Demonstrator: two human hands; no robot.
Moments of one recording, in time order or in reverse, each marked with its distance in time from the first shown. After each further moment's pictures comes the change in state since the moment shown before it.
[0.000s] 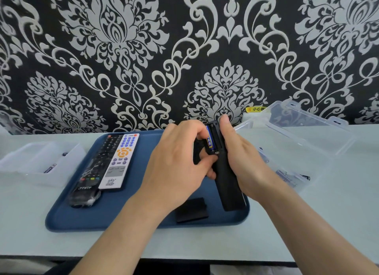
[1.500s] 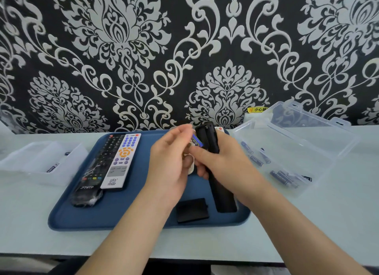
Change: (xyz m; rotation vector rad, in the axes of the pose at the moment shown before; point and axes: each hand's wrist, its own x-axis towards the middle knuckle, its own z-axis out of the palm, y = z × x) left_hand 0.007 -0.013 0.019 -1.172 0.131 -0.811; right_hand 0.007 0.014 0.011 -0.309 -0.003 -0.159
